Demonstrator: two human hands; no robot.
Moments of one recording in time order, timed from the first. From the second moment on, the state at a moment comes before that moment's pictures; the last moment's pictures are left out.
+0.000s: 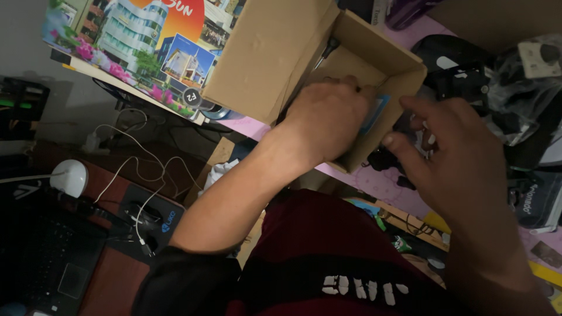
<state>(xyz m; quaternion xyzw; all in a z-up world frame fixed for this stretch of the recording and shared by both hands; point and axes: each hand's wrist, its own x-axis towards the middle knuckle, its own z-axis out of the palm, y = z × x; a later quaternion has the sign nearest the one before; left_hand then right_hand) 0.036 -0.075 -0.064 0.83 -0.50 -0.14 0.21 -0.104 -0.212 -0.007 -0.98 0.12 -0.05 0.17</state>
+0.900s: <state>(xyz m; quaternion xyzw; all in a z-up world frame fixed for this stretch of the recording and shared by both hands) -0.003 -0.037 0.084 0.81 -0.43 0.01 0.39 -0.127 -0.248 -0.010 -0.96 0.05 -0.09 0.25</state>
